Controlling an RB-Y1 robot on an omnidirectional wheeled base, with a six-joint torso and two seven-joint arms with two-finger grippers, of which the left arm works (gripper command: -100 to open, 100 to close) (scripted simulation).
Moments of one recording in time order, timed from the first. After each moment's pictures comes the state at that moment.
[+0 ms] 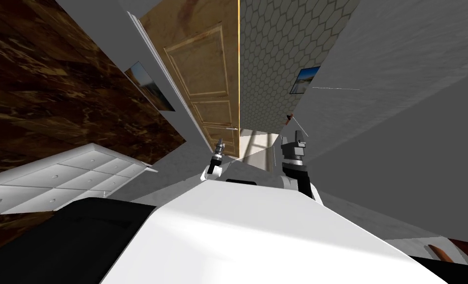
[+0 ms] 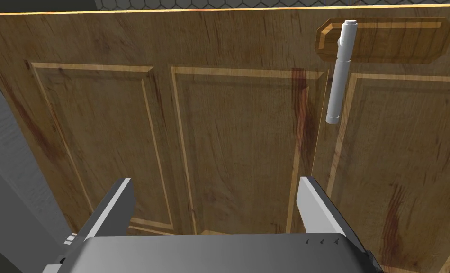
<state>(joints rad) 0.24 0.09 -0.14 -1.73 -0.04 -0.36 0.08</state>
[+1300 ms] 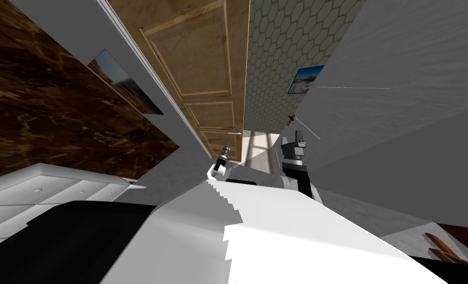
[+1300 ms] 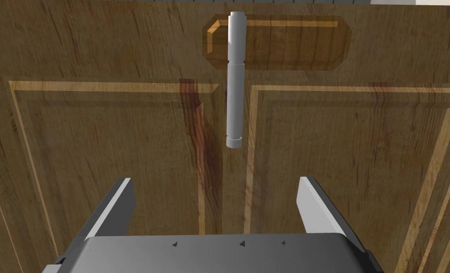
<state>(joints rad) 0.09 0.10 -0.20 -1.44 -0.03 -0.28 0.11</state>
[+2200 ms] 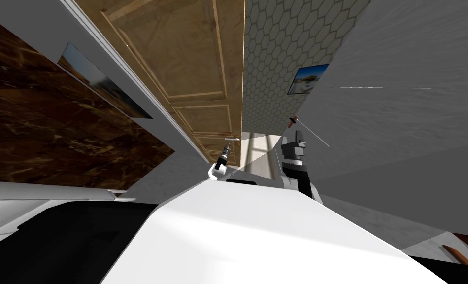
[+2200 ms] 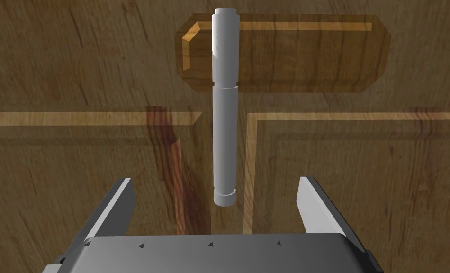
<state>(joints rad) 0.05 0.09 -0.19 -1.37 -0.03 -0.27 0.10</state>
